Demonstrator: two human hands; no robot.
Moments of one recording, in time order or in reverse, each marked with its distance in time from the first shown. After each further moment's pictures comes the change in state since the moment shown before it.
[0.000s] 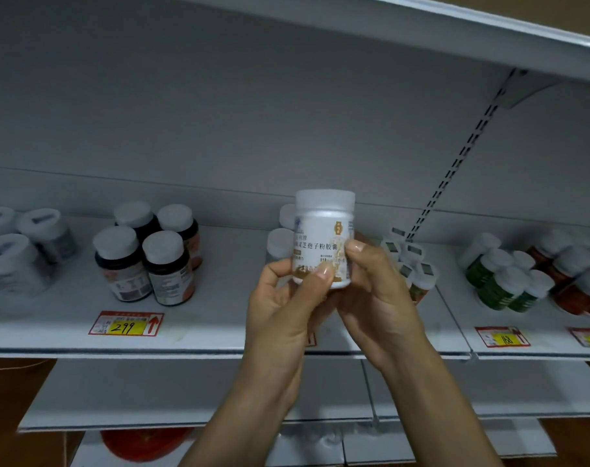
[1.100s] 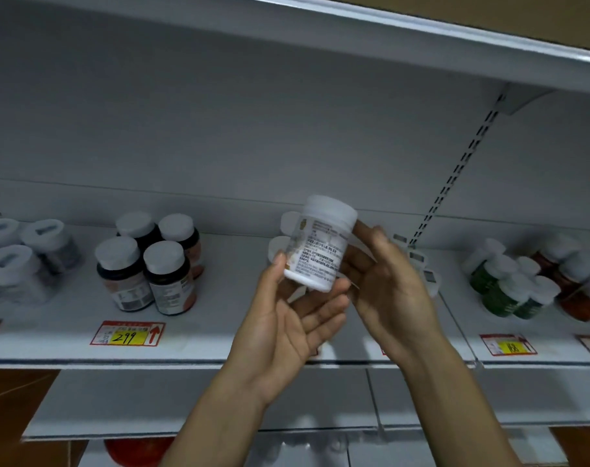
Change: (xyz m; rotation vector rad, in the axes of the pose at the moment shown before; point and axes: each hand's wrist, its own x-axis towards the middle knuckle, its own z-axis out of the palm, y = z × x) left_hand 0.018 0.009 -0.011 -0.098 -0.113 -0.401; right_hand 0.014 -0.015 -0.018 -0.074 -0.034 -0.013
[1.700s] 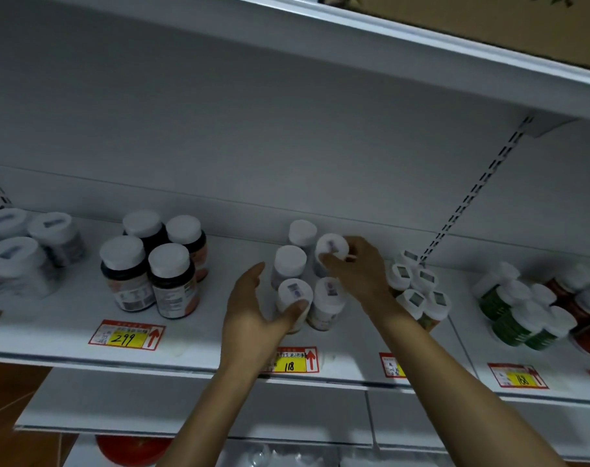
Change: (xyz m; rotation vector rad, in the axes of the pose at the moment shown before) left_hand 0.060 -0.017 -0.082 1.126 0.515 0.580; right_hand 0.111 0.057 -0.047 -1.011 0.275 -0.048
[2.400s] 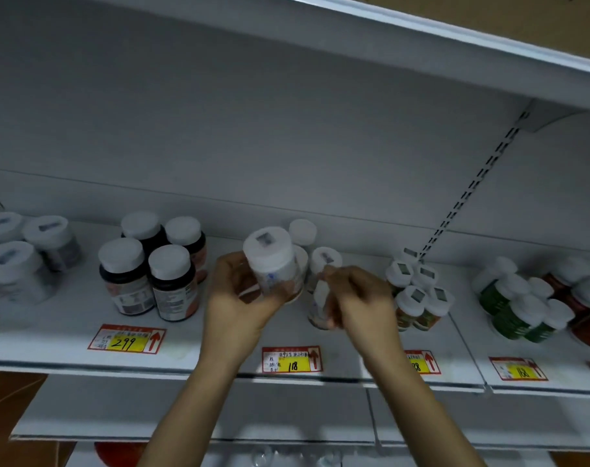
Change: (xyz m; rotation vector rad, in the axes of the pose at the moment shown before) left_hand 0.007 0.030 -0.031 -0.405 -0.001 0.027; right_hand -0.093 -0.045 -0.010 0.326 -0.022 -0.002
